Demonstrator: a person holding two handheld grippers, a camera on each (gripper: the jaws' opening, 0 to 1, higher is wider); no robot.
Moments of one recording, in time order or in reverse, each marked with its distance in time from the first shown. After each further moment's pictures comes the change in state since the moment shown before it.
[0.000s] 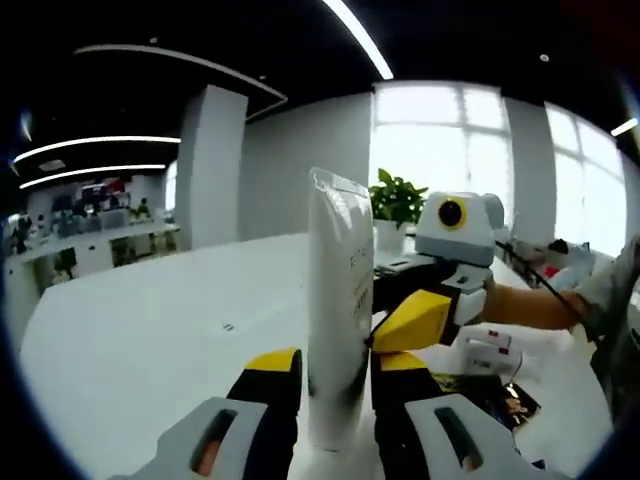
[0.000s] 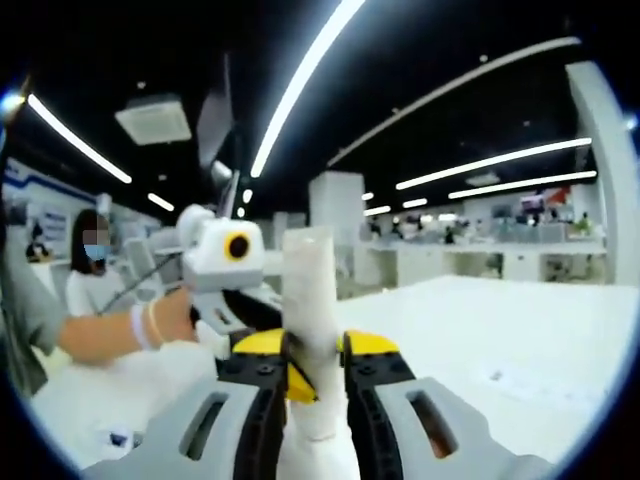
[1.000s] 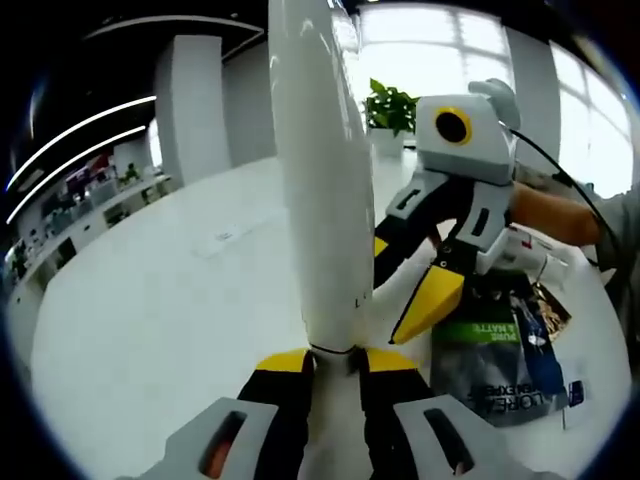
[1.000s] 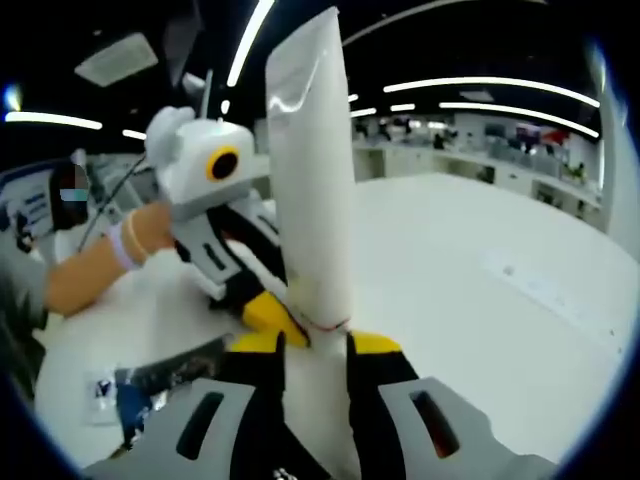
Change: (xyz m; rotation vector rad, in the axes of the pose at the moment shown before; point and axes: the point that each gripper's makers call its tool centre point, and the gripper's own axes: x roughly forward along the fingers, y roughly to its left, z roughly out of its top) left arm -0.001 0.020 -0.087 0.085 0.344 0.041; right arm -0.005 0.006 -0.101 0.047 0.457 -0.053
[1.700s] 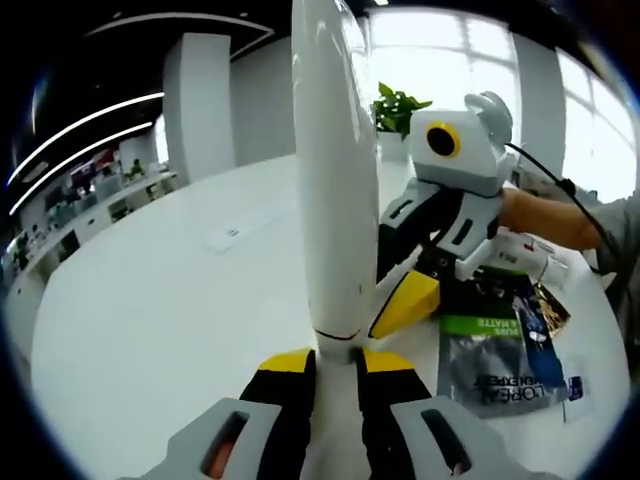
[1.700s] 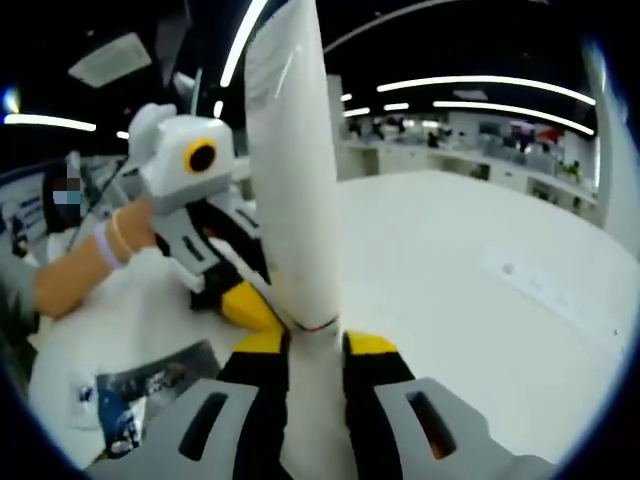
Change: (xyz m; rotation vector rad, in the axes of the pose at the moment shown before) left arm -0.010 0.007 -0.006 -0.021 -0.001 0.007; right arm 0.011 -0.008 -0.003 0.016 -0.001 -0.014
